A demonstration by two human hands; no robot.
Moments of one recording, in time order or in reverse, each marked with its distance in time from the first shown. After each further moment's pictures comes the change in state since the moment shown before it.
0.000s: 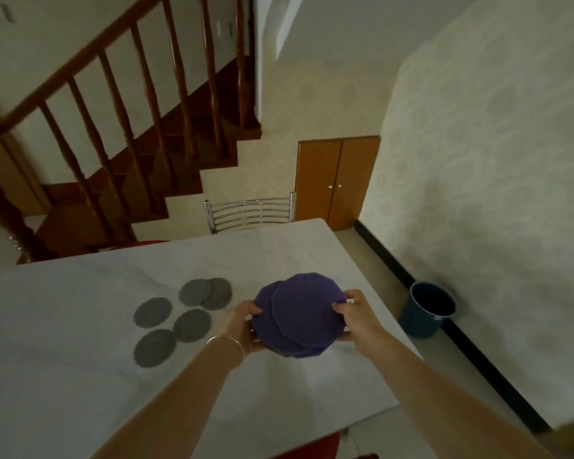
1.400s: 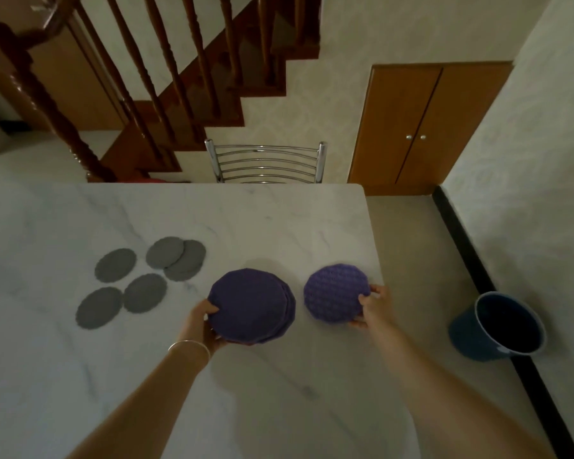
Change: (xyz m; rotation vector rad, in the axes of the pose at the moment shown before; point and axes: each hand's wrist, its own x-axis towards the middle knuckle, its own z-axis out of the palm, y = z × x) left_hand 0.157 -0.052 0.037 -0.350 0.504 0.123; right_hand 0.289 0.033 -0.070 0.059 -0.102 0.125
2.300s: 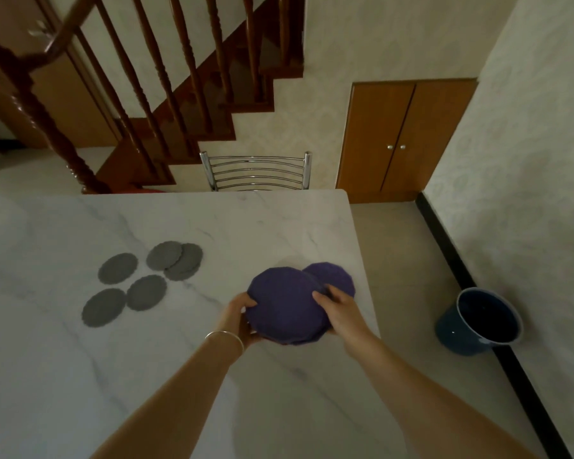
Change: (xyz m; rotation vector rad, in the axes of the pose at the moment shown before) left_hand -0.058 -0.028 0.055 0.149 -0.212 -0.045; right_hand -0.077 0.009 0.005 -0.163 -0.272 -0.266
